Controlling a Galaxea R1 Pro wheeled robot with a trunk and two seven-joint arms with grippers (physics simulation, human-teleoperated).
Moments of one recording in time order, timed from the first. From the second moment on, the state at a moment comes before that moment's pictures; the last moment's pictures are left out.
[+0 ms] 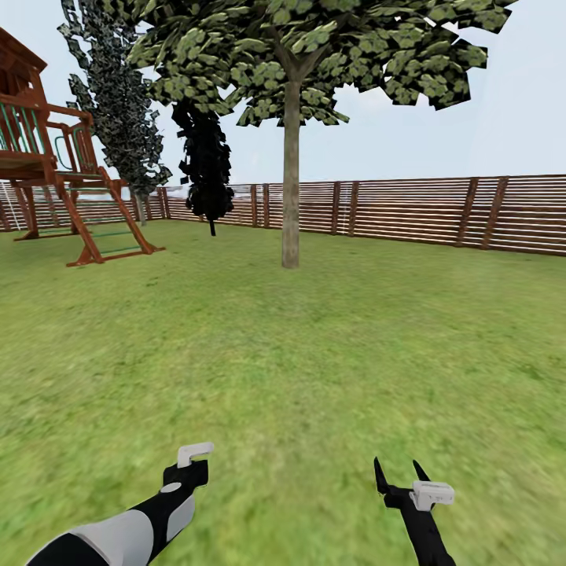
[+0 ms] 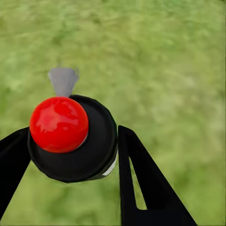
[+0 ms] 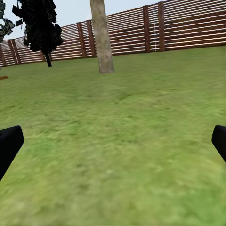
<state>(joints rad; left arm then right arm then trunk) -0.71 -0.04 -0.47 -0.02 0.58 -0.21 0.20 -0.47 -0.02 -1.03 -0.14 0.52 -1.03 0.50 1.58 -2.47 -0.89</state>
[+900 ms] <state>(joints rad) -0.71 -0.04 -0.47 -0.02 0.58 -0.21 0.20 -0.47 -0.02 -1.03 -0.14 0.52 -1.03 0.50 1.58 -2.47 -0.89</state>
